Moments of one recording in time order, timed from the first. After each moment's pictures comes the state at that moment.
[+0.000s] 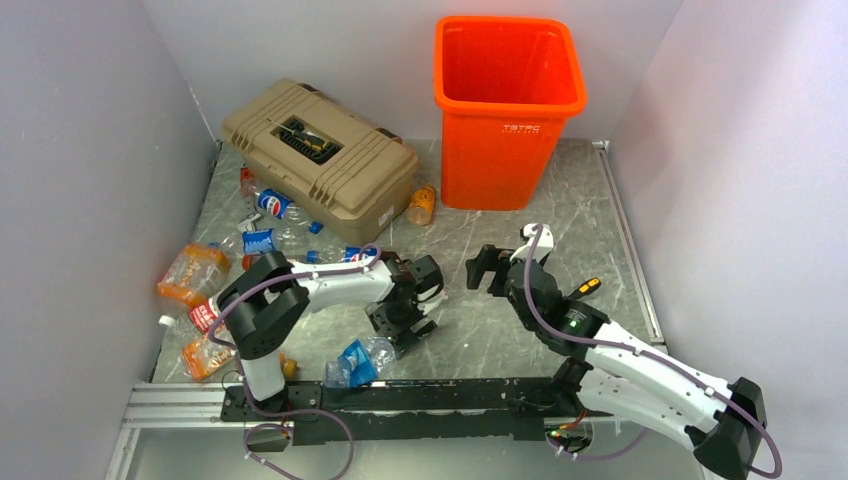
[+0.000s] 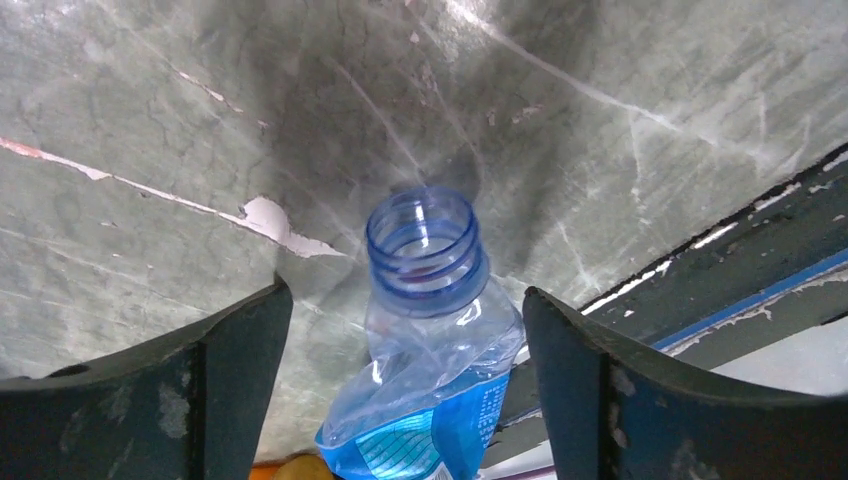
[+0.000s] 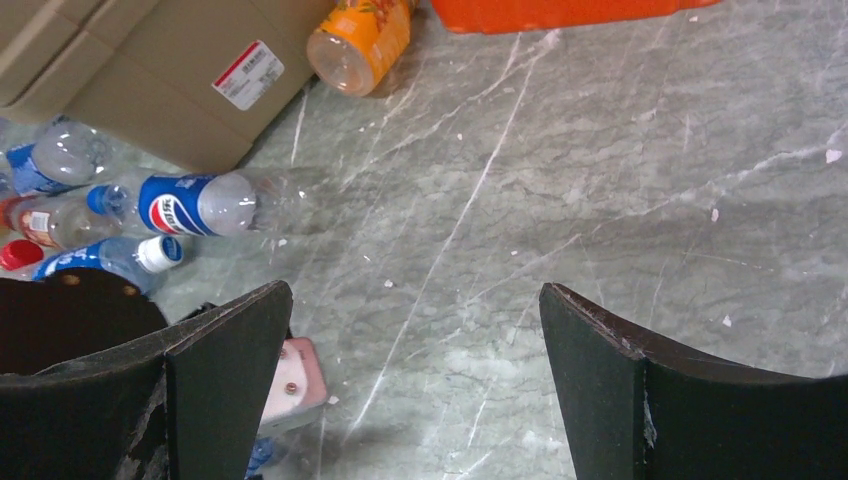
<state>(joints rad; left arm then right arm) -1.00 1.77 1.11 -0.85 0.11 -0.07 0.86 0.77 0.54 -0.19 0.57 0.61</state>
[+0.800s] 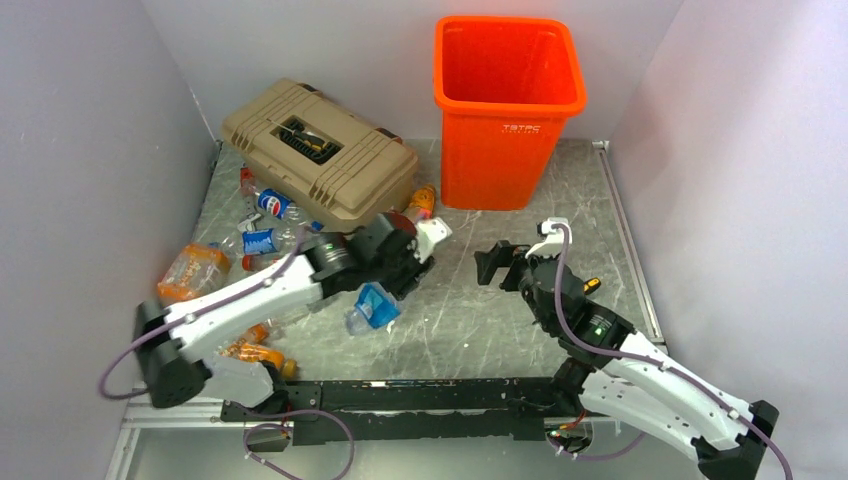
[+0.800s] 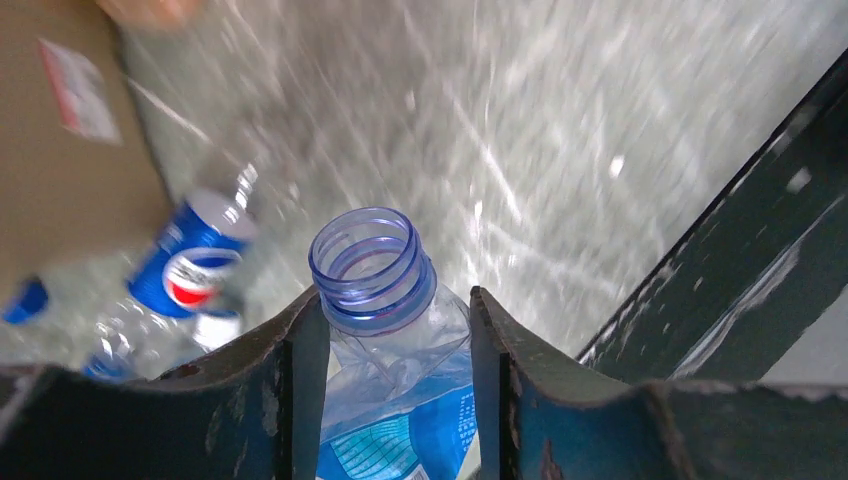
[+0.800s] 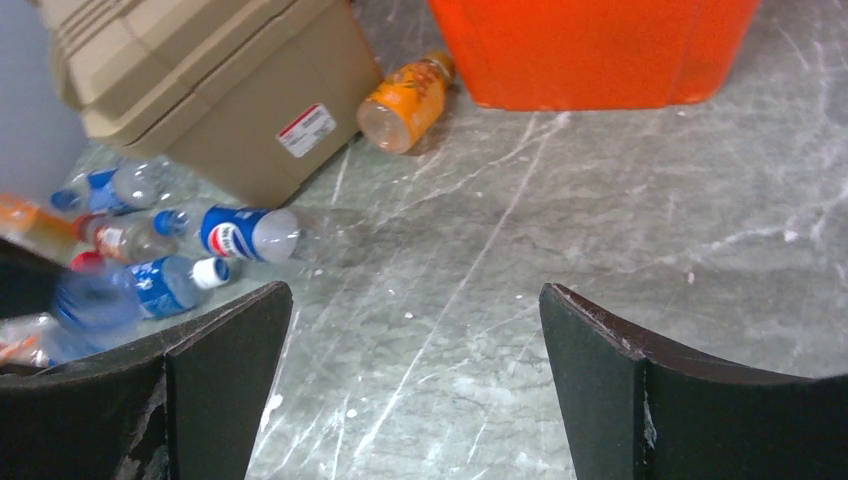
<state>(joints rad) -1.00 1.41 1.27 -0.79 -0.08 -0.05 0.86 0.64 0.61 -0.25 0.59 0.51</state>
